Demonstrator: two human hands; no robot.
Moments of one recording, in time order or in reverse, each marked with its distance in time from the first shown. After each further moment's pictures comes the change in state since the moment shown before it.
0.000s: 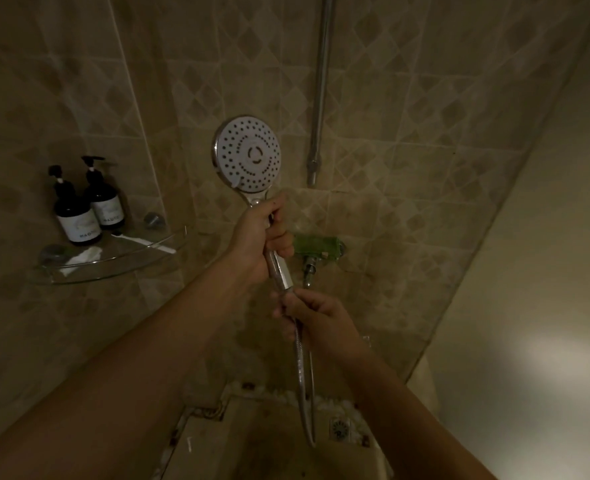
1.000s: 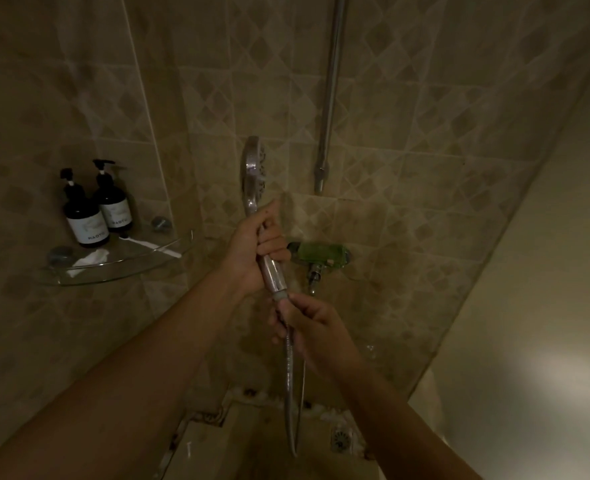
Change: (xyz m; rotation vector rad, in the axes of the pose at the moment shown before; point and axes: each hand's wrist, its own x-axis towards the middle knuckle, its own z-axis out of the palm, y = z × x) left_hand 0.003 0.000 -0.016 -0.183 -0.004 -0.006; right_hand 0.013 0.008 0.011 0.121 -0.084 -0.067
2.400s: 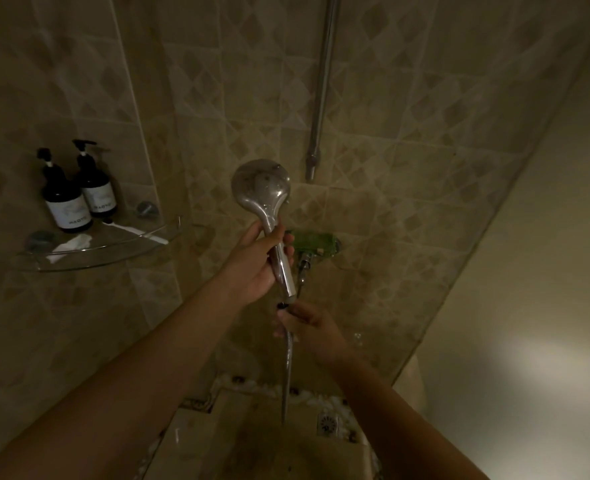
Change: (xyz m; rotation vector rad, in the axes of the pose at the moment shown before) left_hand 0.012 -0.043 -0.029 0.083 0.055 0.055; right_hand 0.002 0.041 -0.047 -0.416 0.131 0.177
